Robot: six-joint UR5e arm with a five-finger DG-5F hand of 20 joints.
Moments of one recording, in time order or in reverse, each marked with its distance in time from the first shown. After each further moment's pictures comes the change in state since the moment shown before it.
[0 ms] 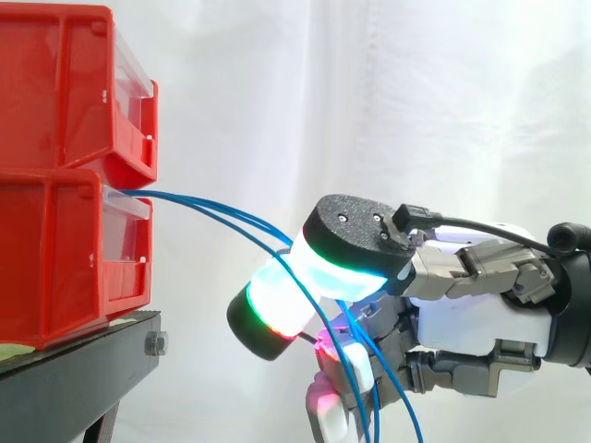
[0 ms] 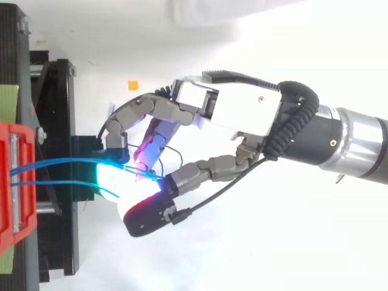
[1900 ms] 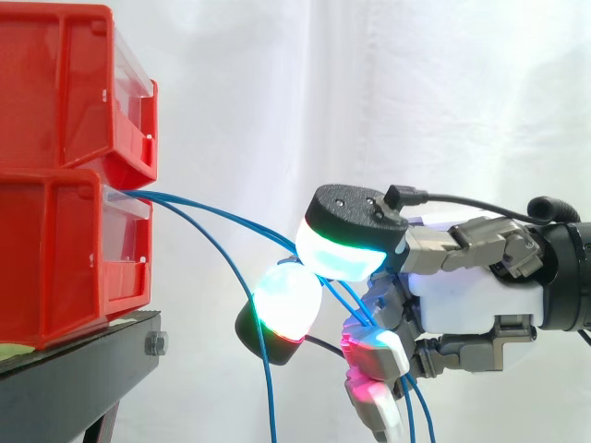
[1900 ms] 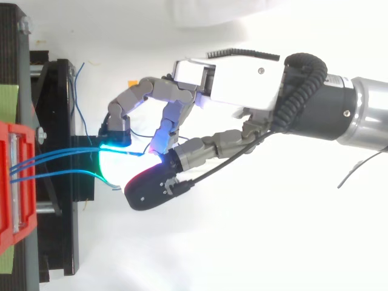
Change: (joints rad) arm -0.050 0.020 0.088 -0.262 -0.104 0.051
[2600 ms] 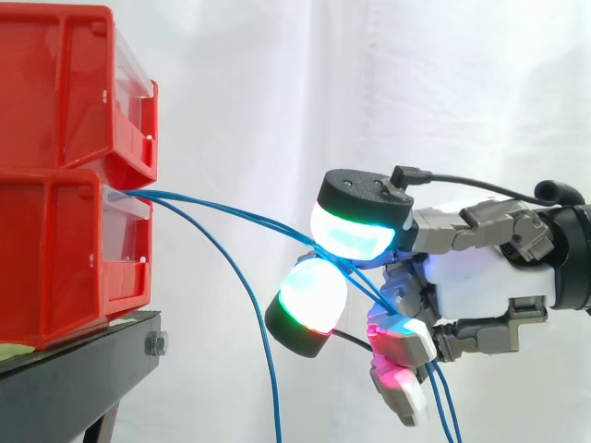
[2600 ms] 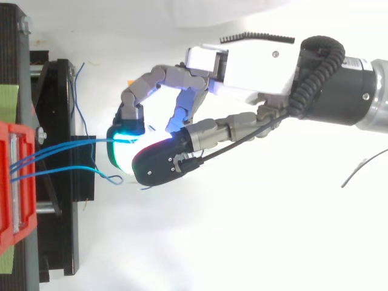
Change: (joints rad) arm -0.024 0.030 0.001 -0.078 -0.037 -0.010
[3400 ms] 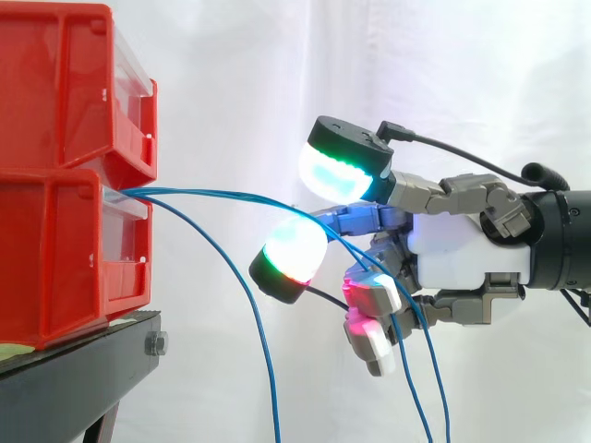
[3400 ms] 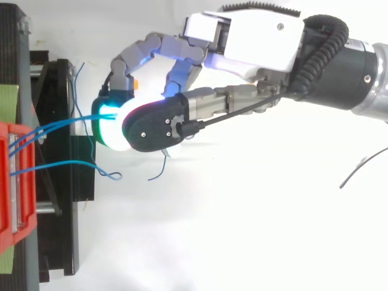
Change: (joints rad) arm -0.017 0.000 0.000 0.091 0.026 -0.006
